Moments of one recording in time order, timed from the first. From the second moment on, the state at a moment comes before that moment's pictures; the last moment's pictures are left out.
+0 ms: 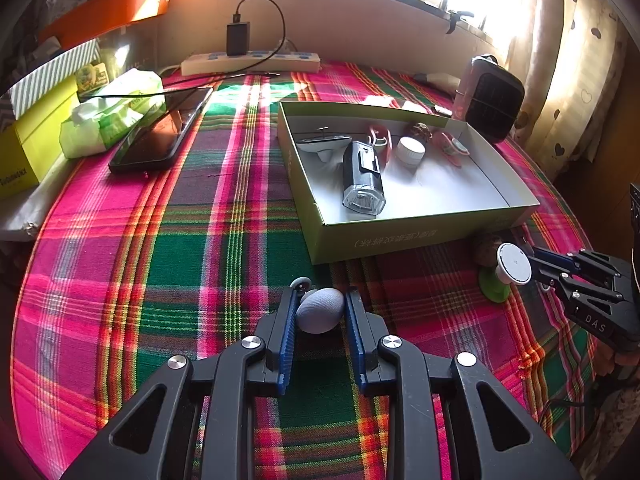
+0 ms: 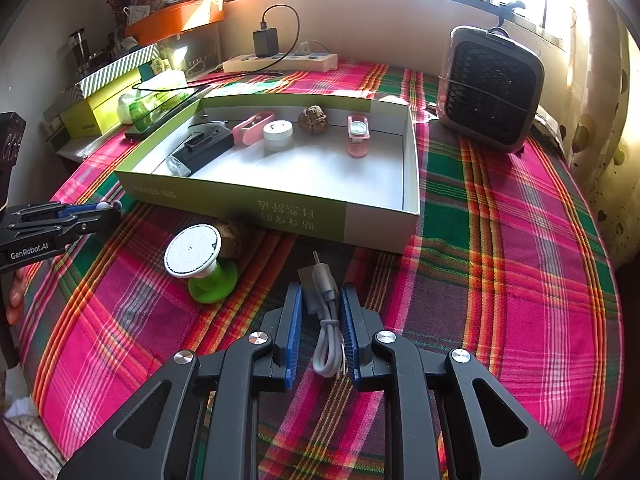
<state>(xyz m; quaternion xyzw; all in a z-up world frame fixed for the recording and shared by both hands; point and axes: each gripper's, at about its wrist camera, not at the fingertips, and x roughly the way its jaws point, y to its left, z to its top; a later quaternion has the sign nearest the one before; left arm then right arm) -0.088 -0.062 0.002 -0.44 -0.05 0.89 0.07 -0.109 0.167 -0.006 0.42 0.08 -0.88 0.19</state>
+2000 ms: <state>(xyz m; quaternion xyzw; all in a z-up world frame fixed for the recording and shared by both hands) -0.161 0.005 0.042 -0.40 -0.01 0.90 0.15 -0.189 0.144 0.030 0.40 0.06 -0.89 0.20</state>
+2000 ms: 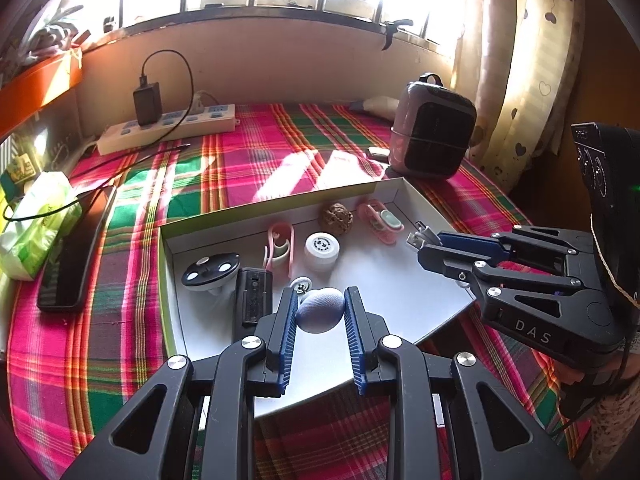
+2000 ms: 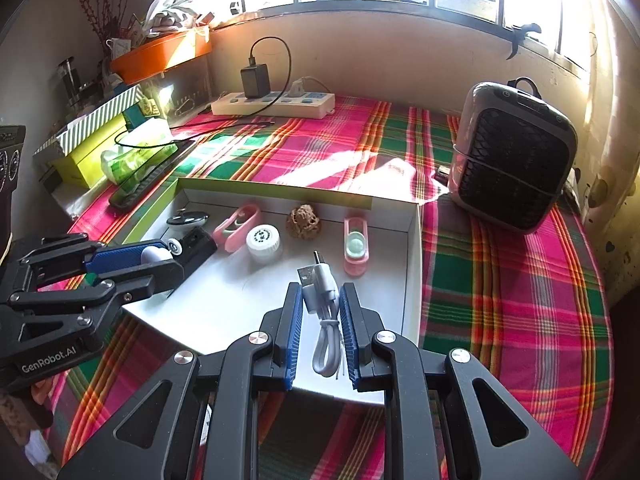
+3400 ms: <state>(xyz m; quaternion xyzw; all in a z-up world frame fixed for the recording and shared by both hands) -0.199 0.015 0.006 -0.44 -0.01 0.89 0.14 -0.228 0.128 -0.003 0.44 0.08 -0.87 0.21</state>
